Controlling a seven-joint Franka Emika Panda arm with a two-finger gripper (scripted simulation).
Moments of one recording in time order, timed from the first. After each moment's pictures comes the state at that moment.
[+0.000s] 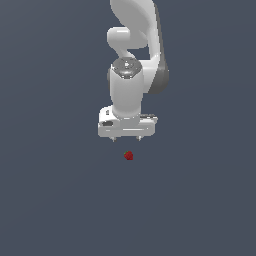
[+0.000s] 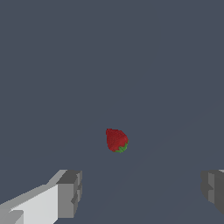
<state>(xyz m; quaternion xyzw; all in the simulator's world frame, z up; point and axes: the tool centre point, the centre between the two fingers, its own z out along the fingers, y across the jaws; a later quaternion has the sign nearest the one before) 0.017 -0.006 0.177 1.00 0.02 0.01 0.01</state>
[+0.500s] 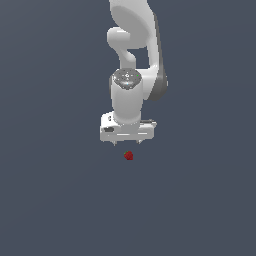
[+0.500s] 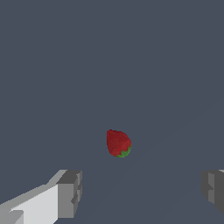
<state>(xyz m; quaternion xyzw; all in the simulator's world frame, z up) 0.017 -0.004 0.152 1.00 0.03 0.01 0.00</state>
